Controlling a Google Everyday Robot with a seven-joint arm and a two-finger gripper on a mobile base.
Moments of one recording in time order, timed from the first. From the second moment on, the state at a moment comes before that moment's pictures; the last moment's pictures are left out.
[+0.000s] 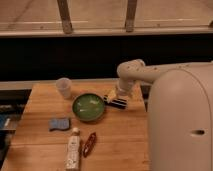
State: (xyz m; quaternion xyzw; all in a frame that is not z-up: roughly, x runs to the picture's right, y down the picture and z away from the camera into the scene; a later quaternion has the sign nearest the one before) arm 0.085 0.063 0.846 -0.27 0.12 0.59 0.75
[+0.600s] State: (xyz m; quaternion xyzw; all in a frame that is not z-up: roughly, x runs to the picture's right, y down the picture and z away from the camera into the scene) arm 0.086 0.063 0.846 -0.27 0.13 0.59 0.75
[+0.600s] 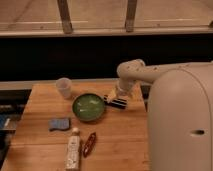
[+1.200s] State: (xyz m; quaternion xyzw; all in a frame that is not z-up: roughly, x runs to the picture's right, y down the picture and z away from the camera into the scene) arm 0.029 0.045 0.812 -0.28 0.11 0.53 0.79
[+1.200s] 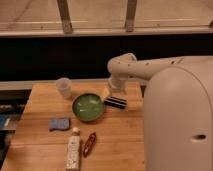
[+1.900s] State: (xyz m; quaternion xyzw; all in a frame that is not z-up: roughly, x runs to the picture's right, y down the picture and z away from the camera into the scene) arm -0.136 0.086 0.773 -0.32 0.03 0.38 0.87
